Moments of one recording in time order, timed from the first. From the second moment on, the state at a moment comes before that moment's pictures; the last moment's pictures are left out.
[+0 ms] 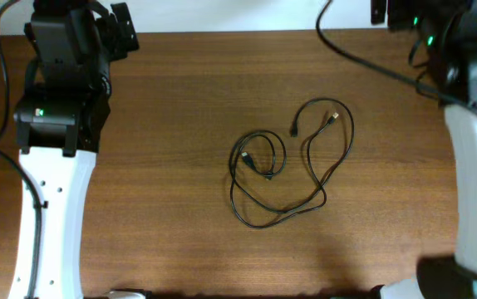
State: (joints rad) left arm -0.09 1.50 1.83 -0.69 -0.39 -0.10; right arm 0.07 1.64 1.97 -0.68 0.11 -0.18
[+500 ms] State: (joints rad) left arm -0.09 1.45 1.83 -0.72 -0.37 -0.10; right arm 0.14 1.22 1.08 -0.65 0.02 0.20
